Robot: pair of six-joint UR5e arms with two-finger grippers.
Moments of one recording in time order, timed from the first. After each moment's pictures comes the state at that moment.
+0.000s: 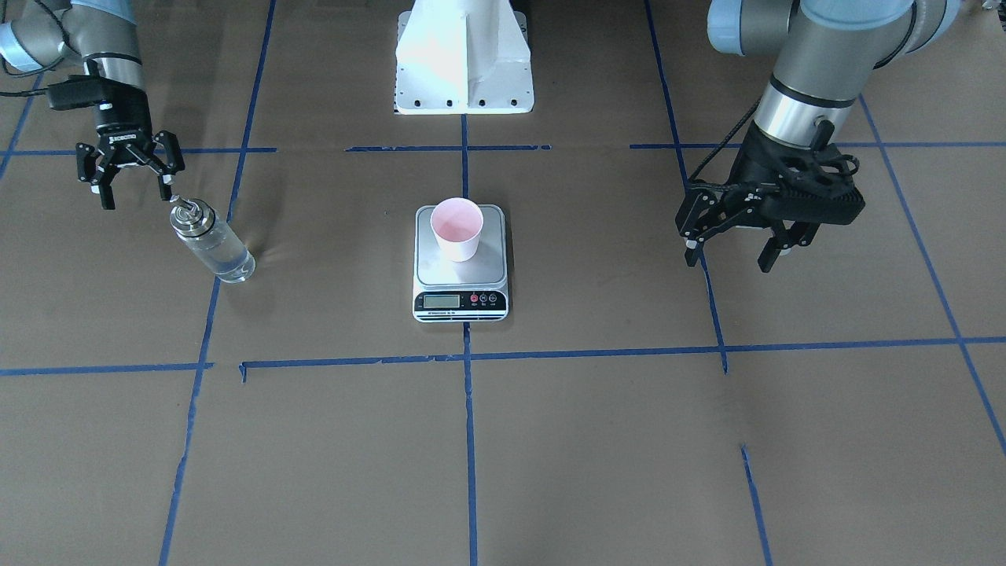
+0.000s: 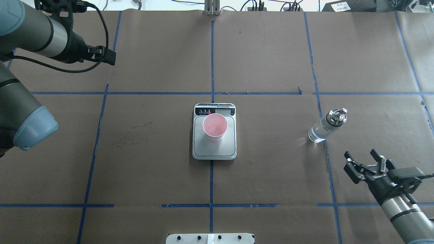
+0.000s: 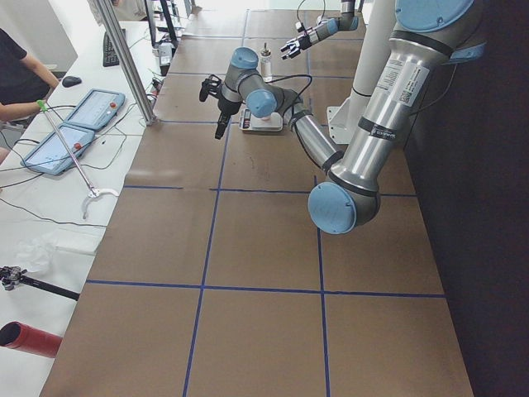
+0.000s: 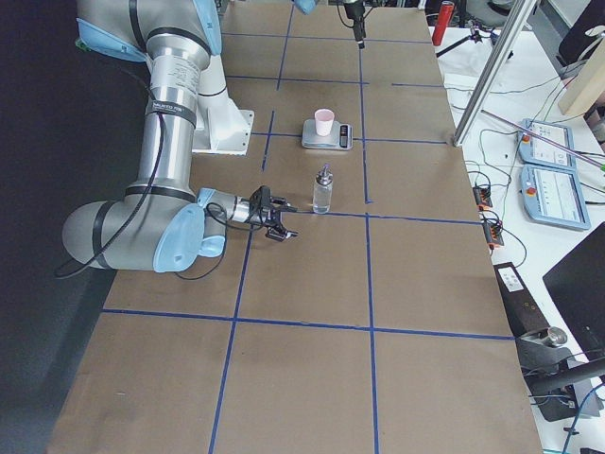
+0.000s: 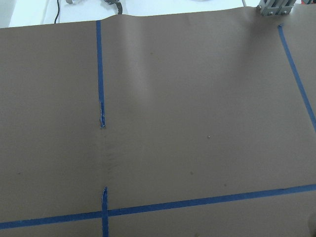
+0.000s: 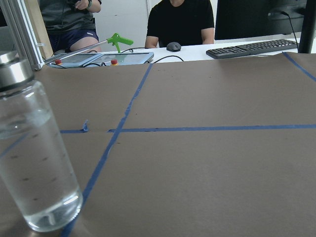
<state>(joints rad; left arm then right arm) -0.91 -1.98 -1.94 -1.68 -1.90 -0.90 -0.03 -2.03 1.69 -0.26 0.49 1.44</state>
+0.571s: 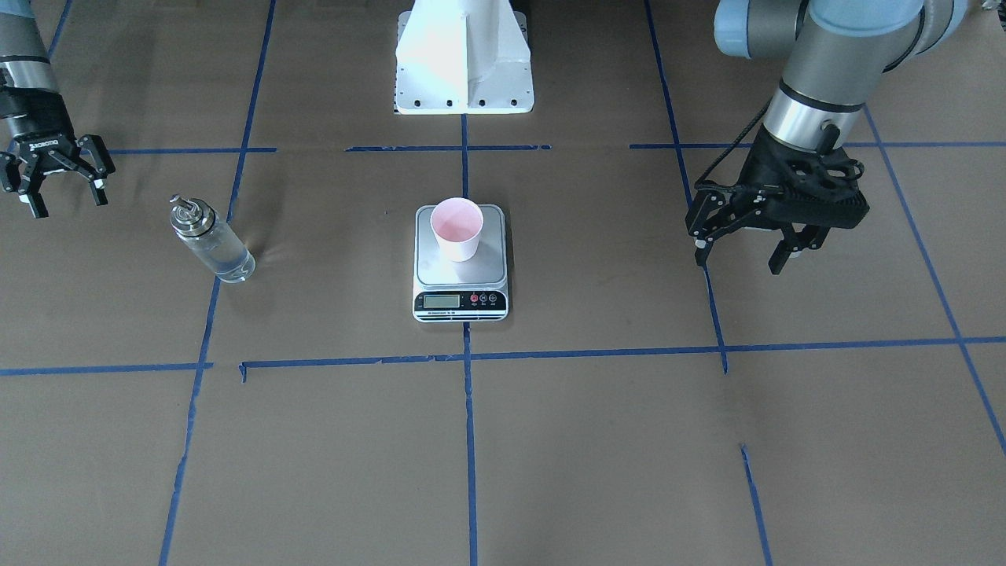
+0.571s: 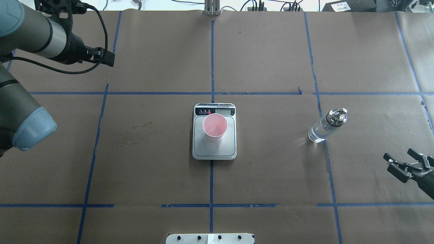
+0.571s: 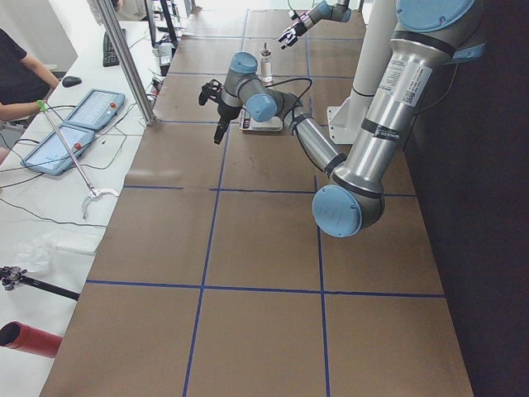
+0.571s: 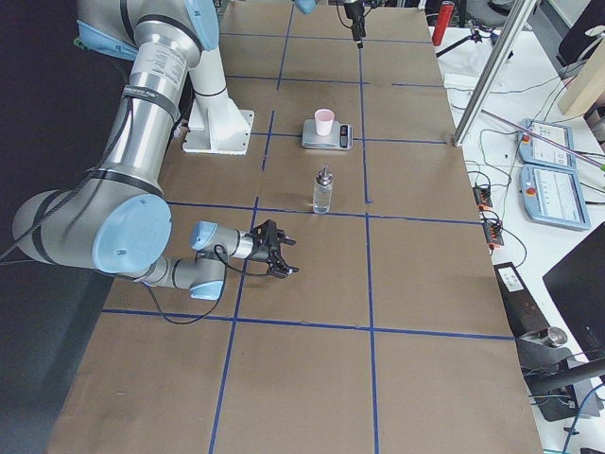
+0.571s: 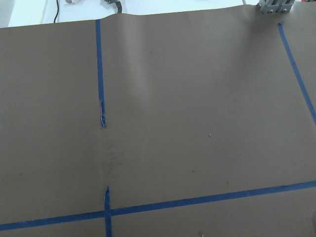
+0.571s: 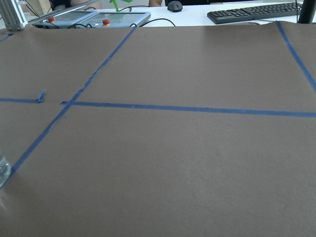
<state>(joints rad) -0.94 -1.94 -1.94 -1.68 -1.94 -0.75 0.26 -2.07 1.56 0.08 0.92 1.15</state>
